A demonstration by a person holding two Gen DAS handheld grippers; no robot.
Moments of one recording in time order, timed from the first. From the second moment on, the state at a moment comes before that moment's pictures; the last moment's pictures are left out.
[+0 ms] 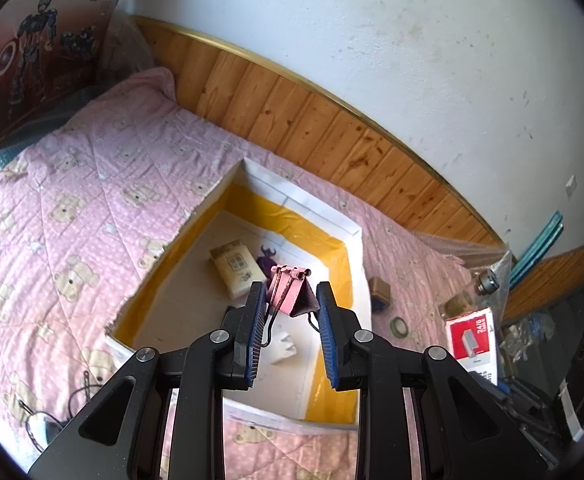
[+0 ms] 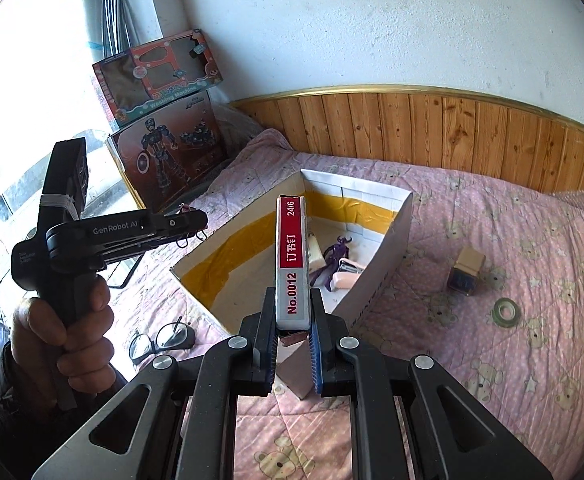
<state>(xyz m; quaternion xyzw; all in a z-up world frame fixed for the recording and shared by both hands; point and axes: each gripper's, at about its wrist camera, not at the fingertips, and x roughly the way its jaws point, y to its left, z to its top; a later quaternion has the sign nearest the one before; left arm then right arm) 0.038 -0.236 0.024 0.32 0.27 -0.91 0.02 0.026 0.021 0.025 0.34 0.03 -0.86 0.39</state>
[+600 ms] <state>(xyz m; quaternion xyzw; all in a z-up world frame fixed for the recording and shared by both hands) 0.007 -0.264 0.010 0.36 0.23 -0.90 0.01 -0.005 -0.006 0.041 0.33 0.06 -0.85 0.40</state>
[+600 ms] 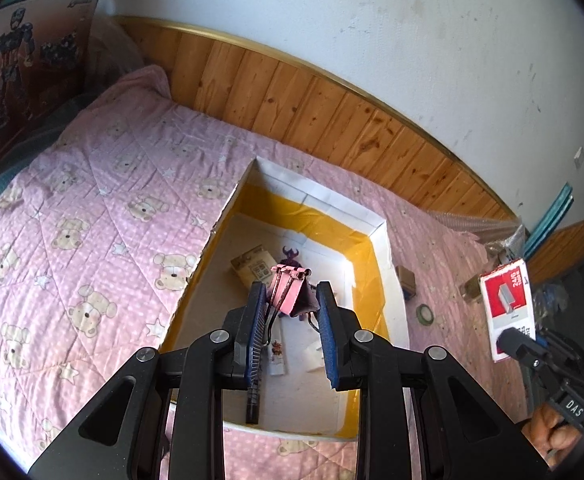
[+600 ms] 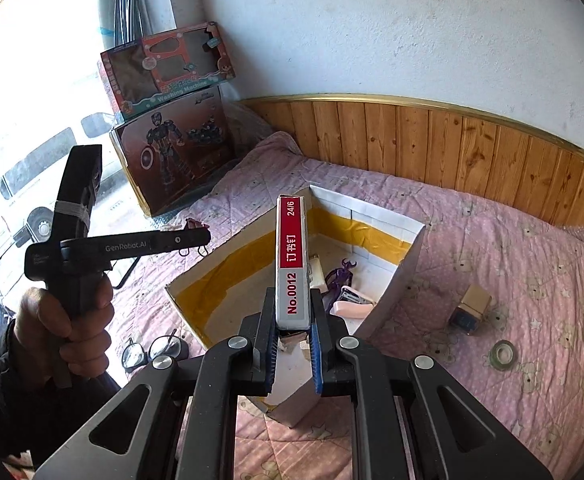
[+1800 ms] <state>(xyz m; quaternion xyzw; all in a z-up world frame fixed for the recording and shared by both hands) -0.053 -0.254 -0.039 0.48 0.16 -0.87 0.01 -0.112 -0.098 0.023 0.40 0.17 -0.81 0.40</state>
